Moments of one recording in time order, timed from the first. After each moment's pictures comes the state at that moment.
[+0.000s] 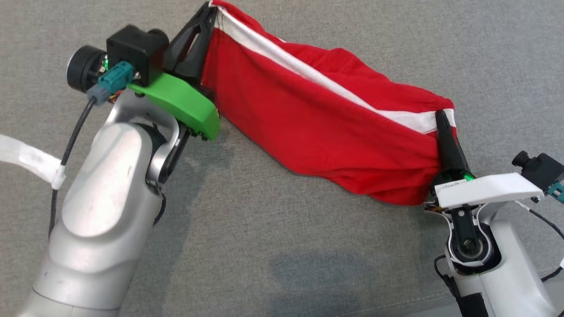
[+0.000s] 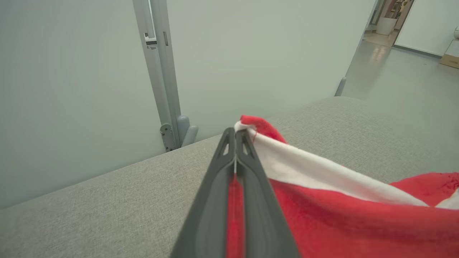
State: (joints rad) left arm -0.77 0.19 -0.41 0.23 -0.37 -0.09 0.04; right arm -0.28 -0.05 0.07 0.10 1.00 0.13 -0.12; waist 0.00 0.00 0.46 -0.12
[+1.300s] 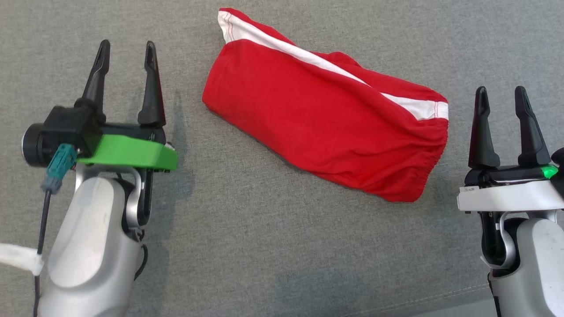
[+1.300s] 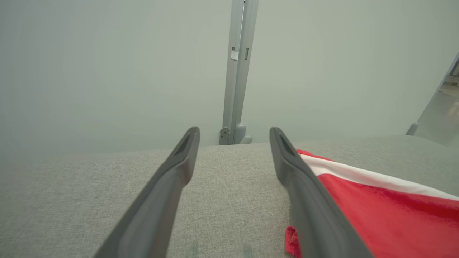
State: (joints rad) left arm -0.61 0.18 -0.25 0.30 -0.36 0.04 -0.26; right arm -0.25 -0.10 -0.06 -0.01 0.28 0.13 -0.26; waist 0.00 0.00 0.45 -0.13
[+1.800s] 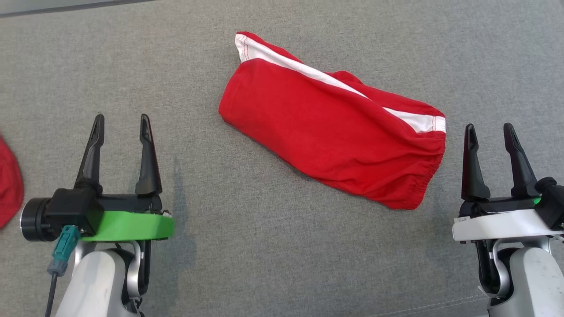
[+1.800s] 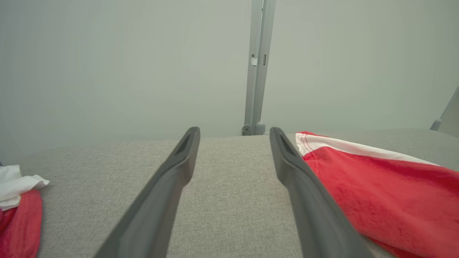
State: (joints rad) left arm -0.27 0.22 -0.21 0.02 -0.30 0.12 -0.26; right arm -0.15 -0.07 -0.08 0.00 0.19 0.13 -0.26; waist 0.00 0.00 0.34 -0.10
